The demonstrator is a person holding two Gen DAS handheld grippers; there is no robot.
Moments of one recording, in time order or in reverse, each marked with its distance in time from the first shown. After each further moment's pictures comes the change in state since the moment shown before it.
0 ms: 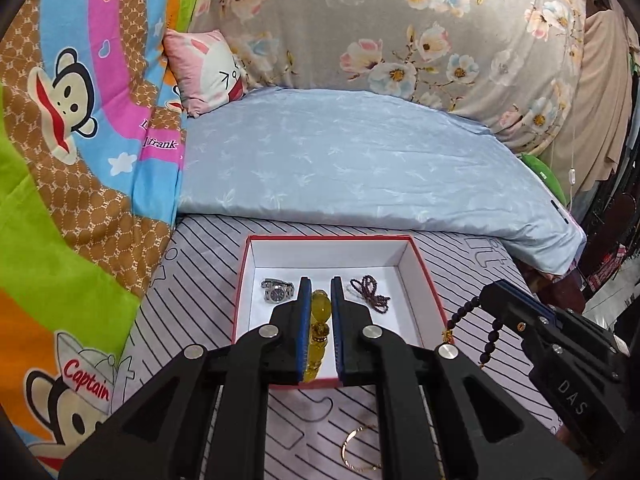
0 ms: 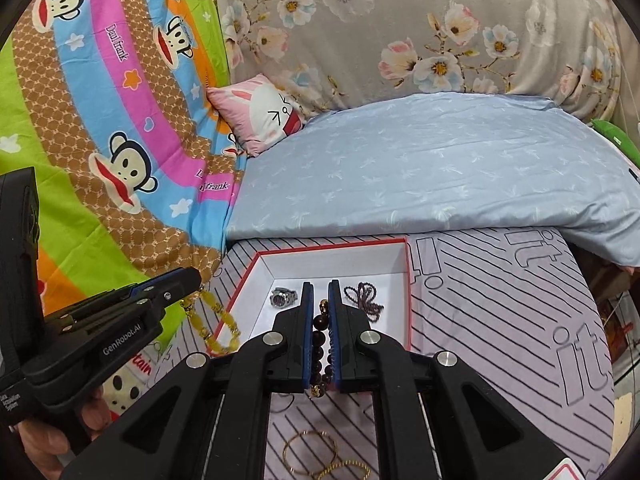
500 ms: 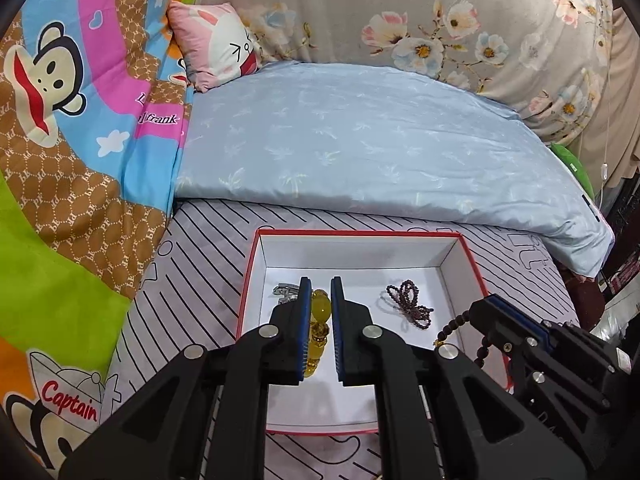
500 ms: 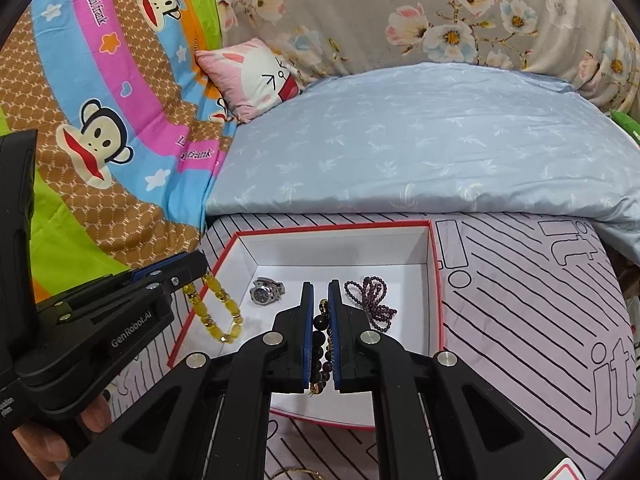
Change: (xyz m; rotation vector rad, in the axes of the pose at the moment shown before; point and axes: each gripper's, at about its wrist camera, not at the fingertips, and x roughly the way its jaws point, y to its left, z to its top) left arm 0.076 0.016 0.006 -0.019 0.078 0.063; right arm 0.081 -0.002 -0.006 -0.013 0.107 -0.021
